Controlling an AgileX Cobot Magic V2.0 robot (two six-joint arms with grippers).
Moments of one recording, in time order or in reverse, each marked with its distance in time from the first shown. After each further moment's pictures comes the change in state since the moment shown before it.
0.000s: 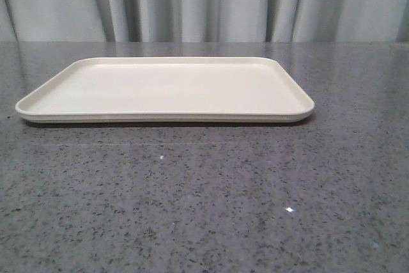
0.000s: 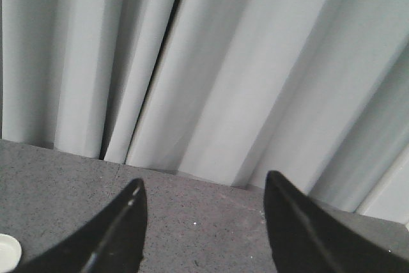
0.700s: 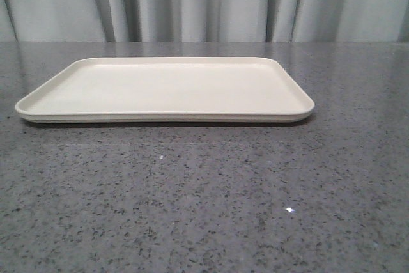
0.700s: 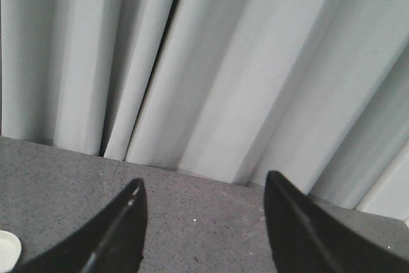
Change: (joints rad) left arm 0.000 -0.014 -0.216 -0.082 0.053 0.099; right arm 0.000 0.000 0.000 -0.002 0.009 0.000
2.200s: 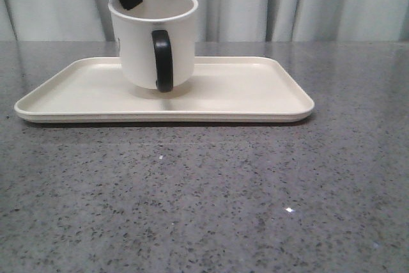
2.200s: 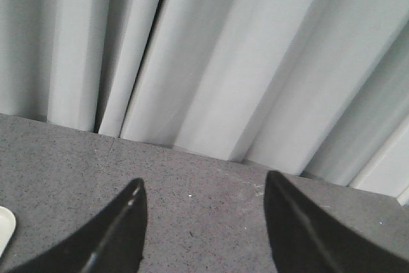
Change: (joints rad) left arm -0.439 0.675 -0.635 -0.278 0.001 0.103; right arm 0.000 0.000 0.000 -0.014 0.064 0.000
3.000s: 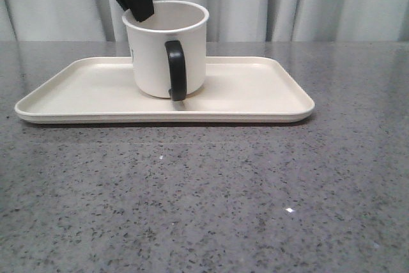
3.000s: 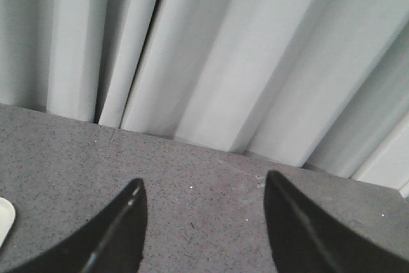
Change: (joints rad) left arm 0.000 0.037 0.000 -0.037 -0.024 0.009; right arm 0.000 0.018 0.000 0.000 0.013 0.000
